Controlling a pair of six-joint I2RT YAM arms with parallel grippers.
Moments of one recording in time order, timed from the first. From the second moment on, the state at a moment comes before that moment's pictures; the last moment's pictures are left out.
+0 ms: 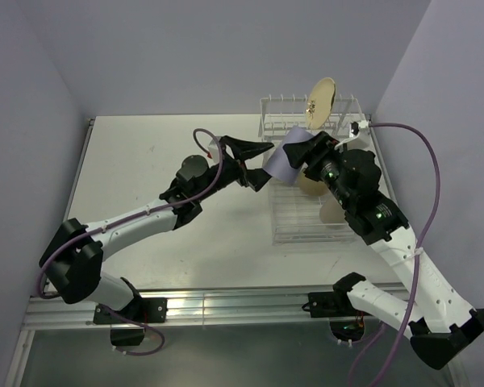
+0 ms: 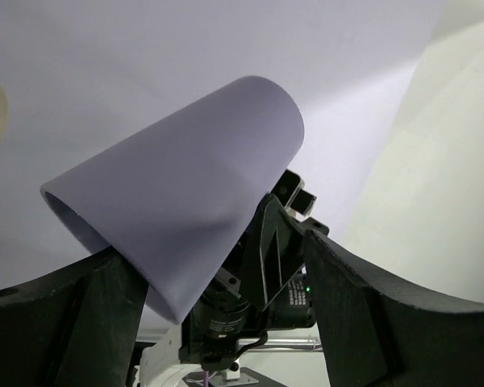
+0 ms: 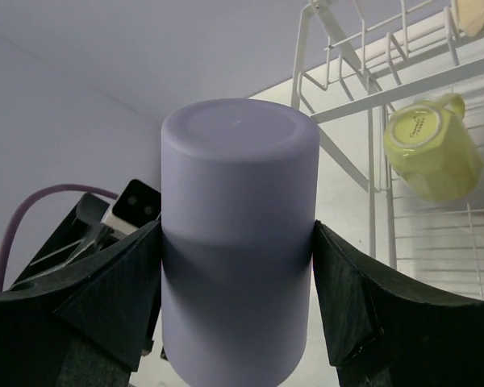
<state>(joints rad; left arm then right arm) -0.81 1.46 0.98 0.62 0.21 -1.96 0.50 0.89 1.07 -0.33 0.19 0.77</state>
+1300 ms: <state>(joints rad) -0.79 1.49 0.88 1.18 0.46 -1.98 0.42 0.76 1.22 -0.60 -0.34 0.71</state>
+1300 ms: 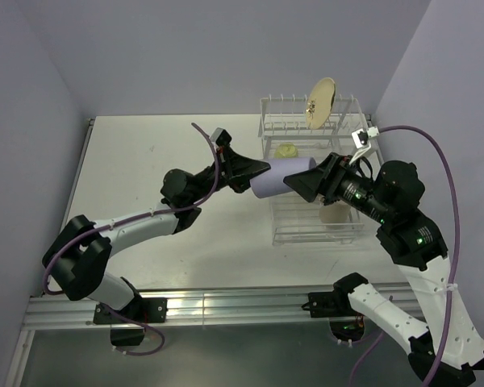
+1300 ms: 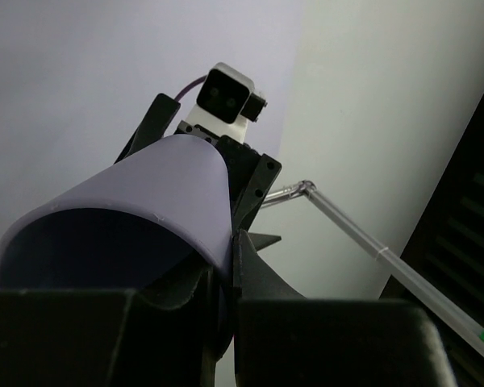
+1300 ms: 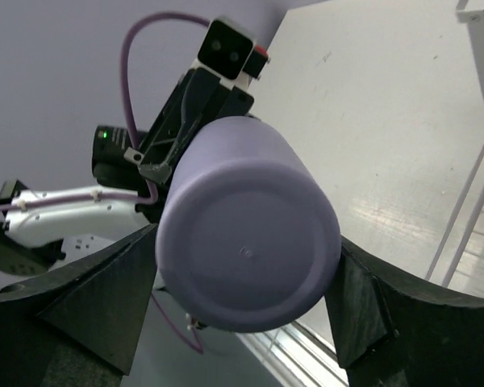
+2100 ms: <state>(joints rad) -0.79 1.48 0.87 1.19 0.64 -1.99 0.41 0.76 1.22 -0.71 -0.52 0.67</state>
